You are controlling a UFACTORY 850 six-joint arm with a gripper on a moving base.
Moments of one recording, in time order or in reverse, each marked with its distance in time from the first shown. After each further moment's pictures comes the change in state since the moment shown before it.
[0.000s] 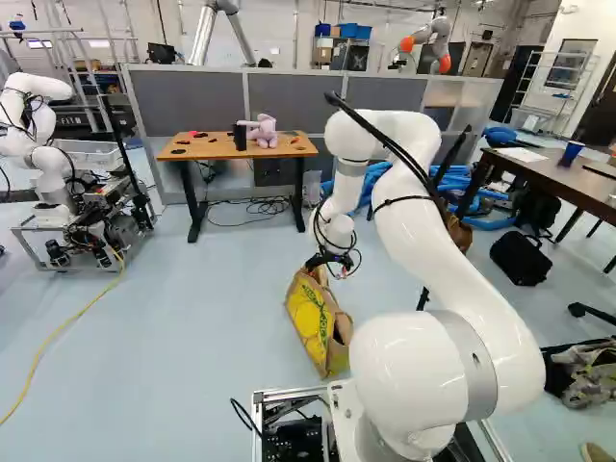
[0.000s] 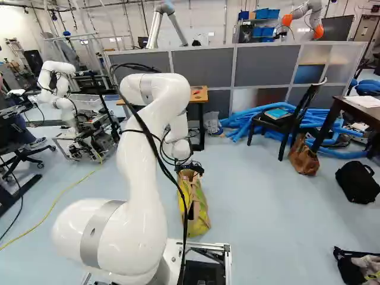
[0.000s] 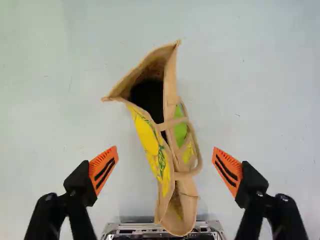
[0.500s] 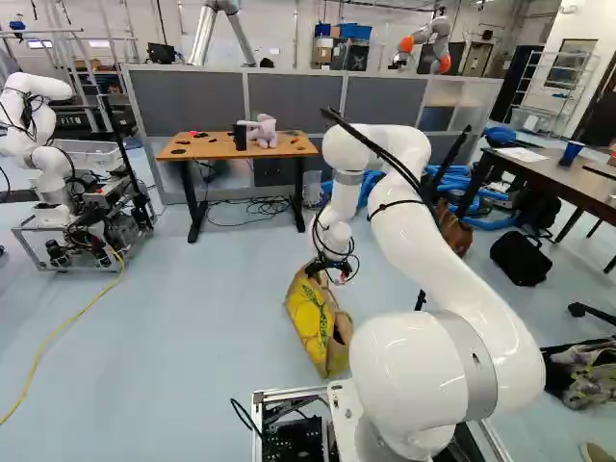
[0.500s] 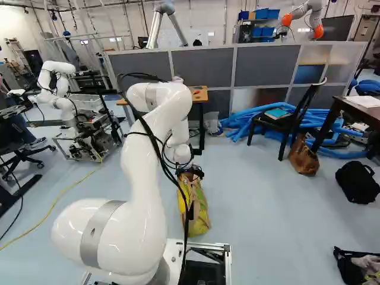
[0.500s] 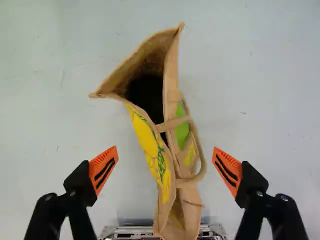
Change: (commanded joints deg) arm 0.0 -5.3 -4.0 0.0 0.0 0.0
